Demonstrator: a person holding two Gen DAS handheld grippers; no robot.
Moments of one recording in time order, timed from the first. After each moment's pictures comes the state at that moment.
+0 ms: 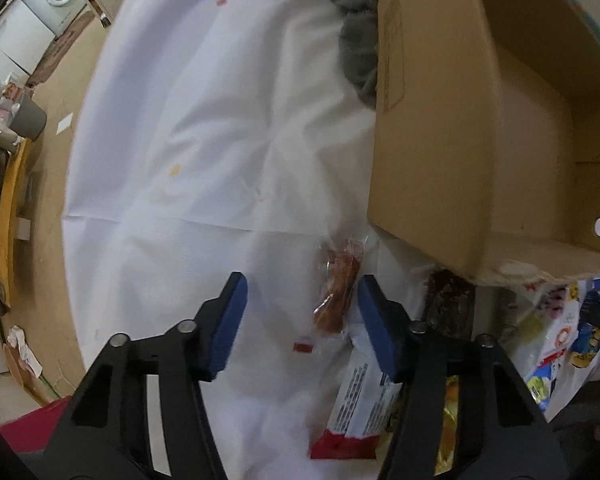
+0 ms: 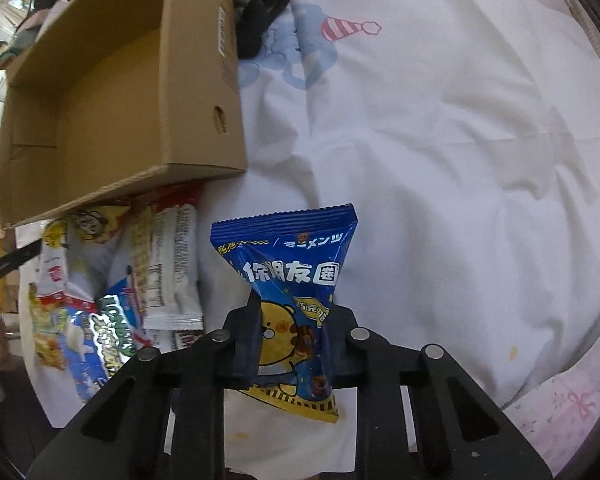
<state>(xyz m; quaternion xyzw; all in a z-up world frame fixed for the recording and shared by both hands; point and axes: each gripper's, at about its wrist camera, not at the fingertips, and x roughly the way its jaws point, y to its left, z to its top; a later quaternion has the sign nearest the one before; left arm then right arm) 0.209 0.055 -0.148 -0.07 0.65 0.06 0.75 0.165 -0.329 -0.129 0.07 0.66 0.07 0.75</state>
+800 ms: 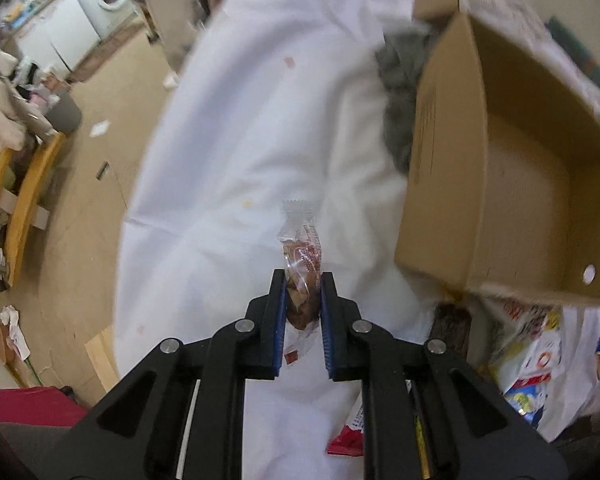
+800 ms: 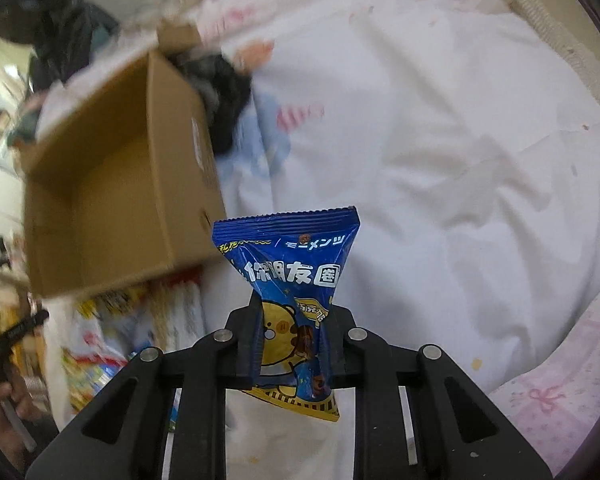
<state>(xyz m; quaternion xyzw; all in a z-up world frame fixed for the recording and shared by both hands) 0.179 0.078 -0.090 -0.09 0.56 0.13 0.82 0.157 -0.372 -0.069 0.16 0.54 0.02 0.83</state>
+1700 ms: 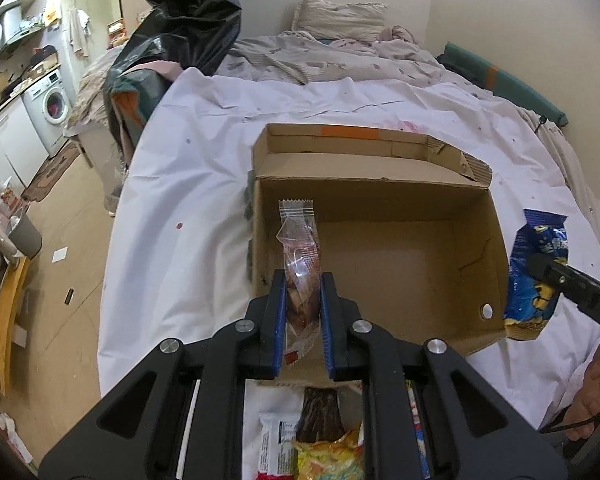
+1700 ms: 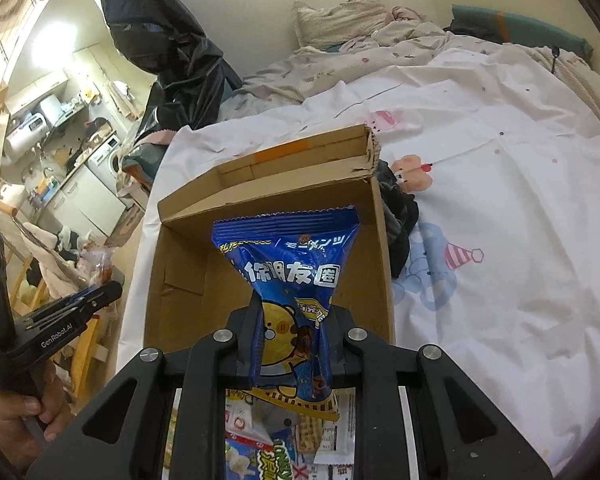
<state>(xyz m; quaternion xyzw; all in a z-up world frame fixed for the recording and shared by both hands) 0.204 -0.015 0.008 -0.01 0.42 0.00 0.91 0.191 -0.275 -0.008 0.14 0.41 0.18 0.88</state>
